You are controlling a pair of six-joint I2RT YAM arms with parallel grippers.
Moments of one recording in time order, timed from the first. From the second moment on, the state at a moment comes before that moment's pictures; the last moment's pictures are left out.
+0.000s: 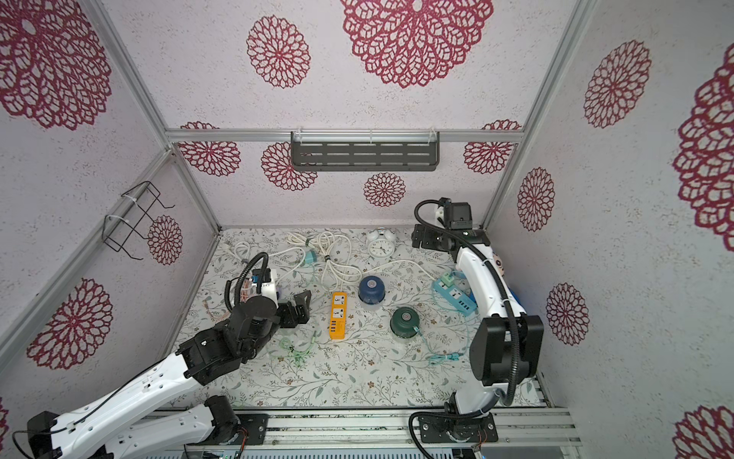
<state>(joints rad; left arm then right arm) -0.88 0.93 0.87 -0.46 -0.56 -0.63 0.10 1.63 1.52 -0.64 -0.16 0.24</state>
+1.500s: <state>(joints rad) -0.67 1.46 1.07 -0.57 -0.30 -0.76 0.58 1.18 0.97 -0.50 0.01 0.43</state>
